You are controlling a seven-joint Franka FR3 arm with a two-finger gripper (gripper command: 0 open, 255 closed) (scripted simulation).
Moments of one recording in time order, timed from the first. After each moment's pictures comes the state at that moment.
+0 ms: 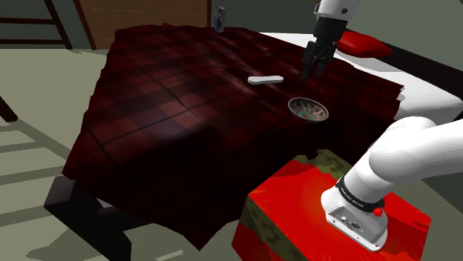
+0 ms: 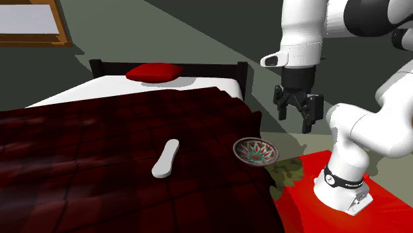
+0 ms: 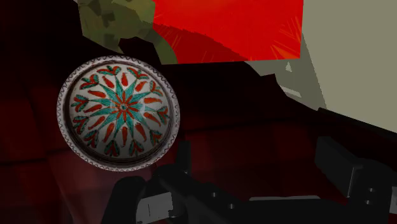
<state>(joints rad) -0.02 -0.74 -0.05 -2.42 0.07 1.59 -0.06</state>
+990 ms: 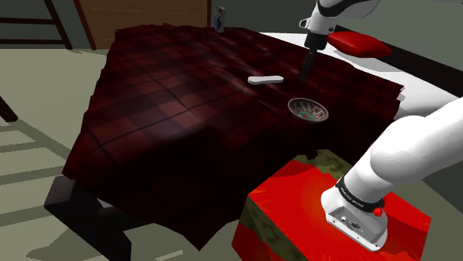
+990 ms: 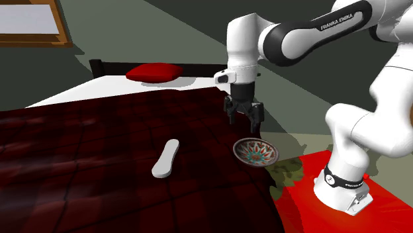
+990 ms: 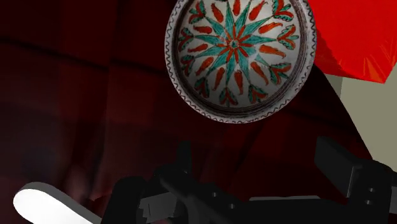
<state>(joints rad) 0.02 -0.41 -0.32 -2.32 -0.08 1.84 -0.65</state>
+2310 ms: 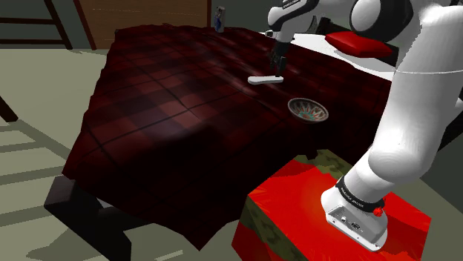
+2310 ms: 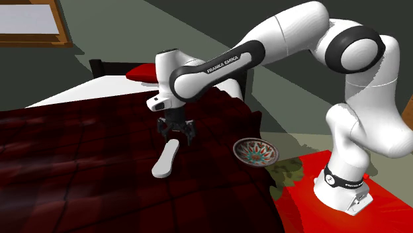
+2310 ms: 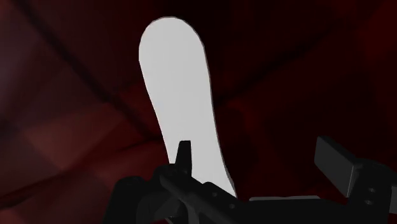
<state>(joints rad) -0.02 0.38 -0.41 -1.69 0.18 2.00 -1.52</state>
